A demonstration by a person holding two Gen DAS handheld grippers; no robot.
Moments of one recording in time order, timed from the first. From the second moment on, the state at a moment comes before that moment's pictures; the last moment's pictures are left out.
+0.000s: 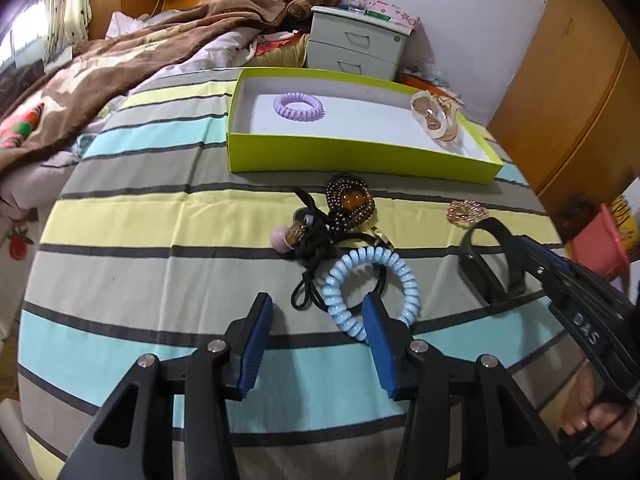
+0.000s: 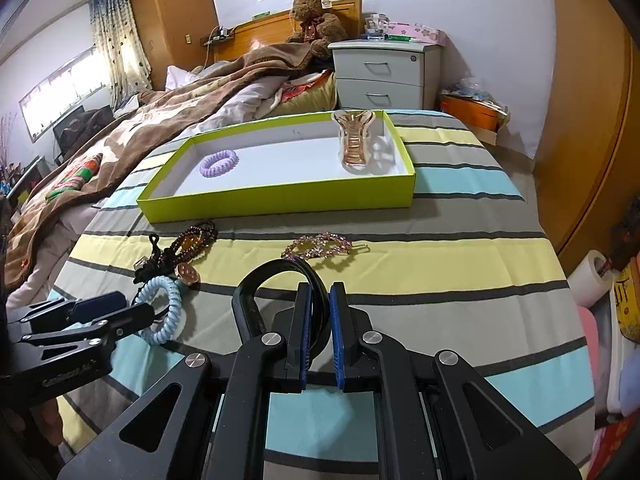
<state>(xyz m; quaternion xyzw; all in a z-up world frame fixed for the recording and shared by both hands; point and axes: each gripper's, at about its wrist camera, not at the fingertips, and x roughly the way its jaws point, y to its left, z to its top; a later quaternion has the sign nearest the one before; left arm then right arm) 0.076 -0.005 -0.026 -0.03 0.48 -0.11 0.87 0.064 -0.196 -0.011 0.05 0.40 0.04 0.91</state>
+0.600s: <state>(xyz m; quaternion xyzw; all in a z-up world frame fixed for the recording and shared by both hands) 0.070 -0.009 -0.022 0.01 0.46 -0.09 0.88 0.054 -0.205 -0.012 0.06 0.40 0.06 0.91</state>
